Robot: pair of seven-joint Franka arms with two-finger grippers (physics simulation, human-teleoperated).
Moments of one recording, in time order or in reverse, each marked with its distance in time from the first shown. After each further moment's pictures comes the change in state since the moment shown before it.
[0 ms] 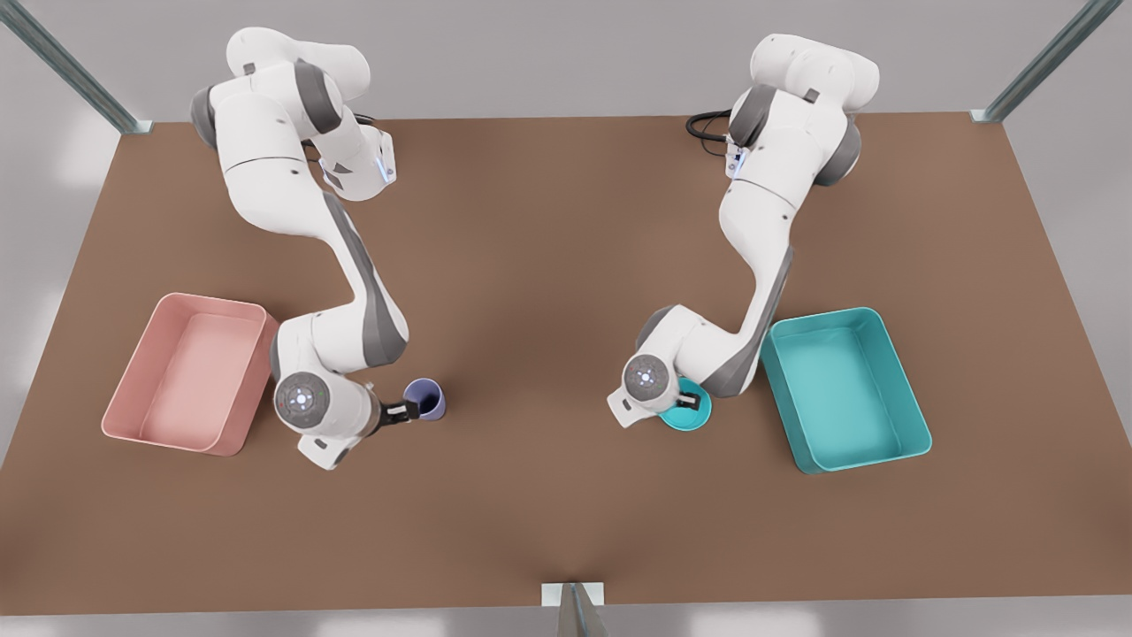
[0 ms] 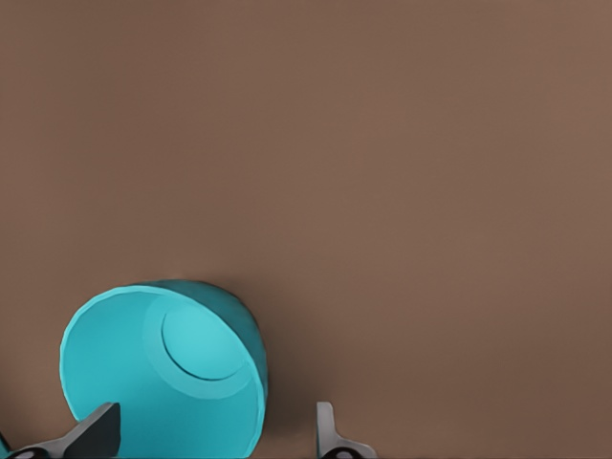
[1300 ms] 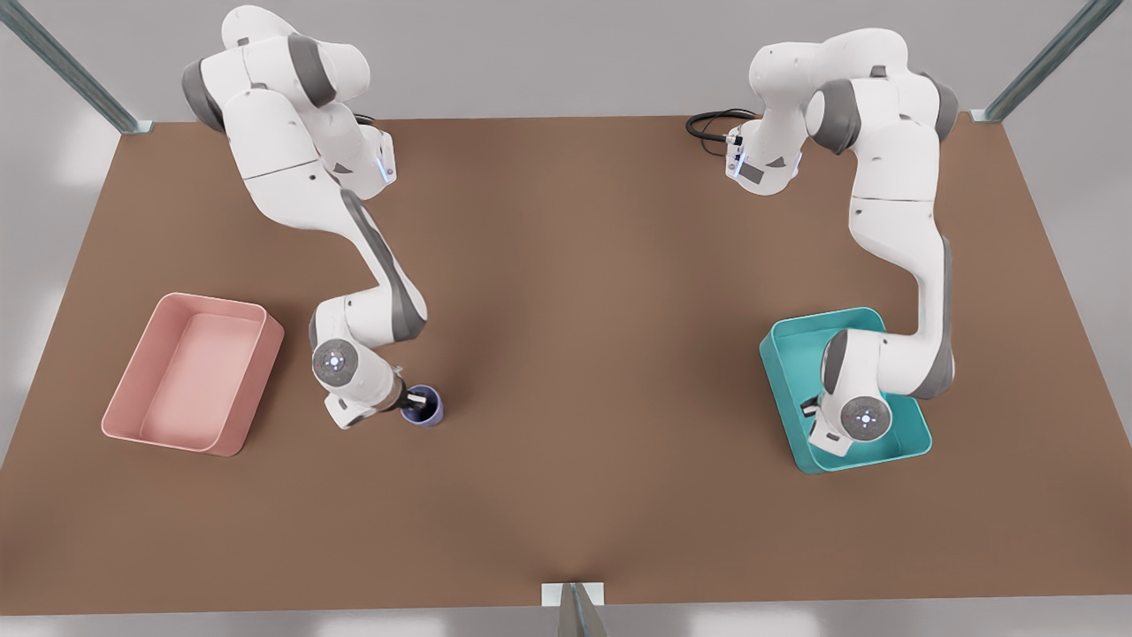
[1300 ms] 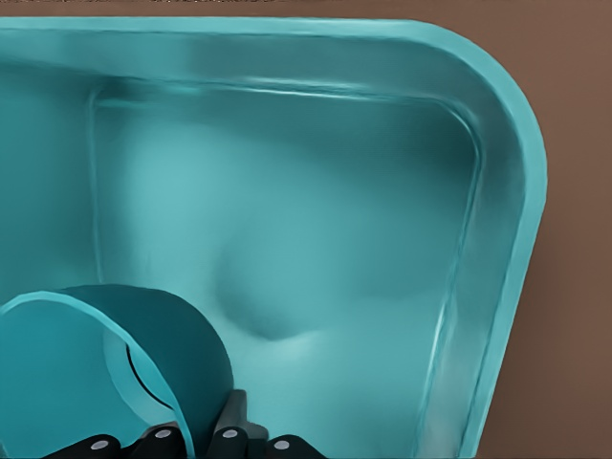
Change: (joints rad) left arm 0.358 -0.177 0.175 -0.343 -0.009 0.074 -0.142; right arm 0.015 -0.146 0.000 -0.479 0.032 0.440 0.290
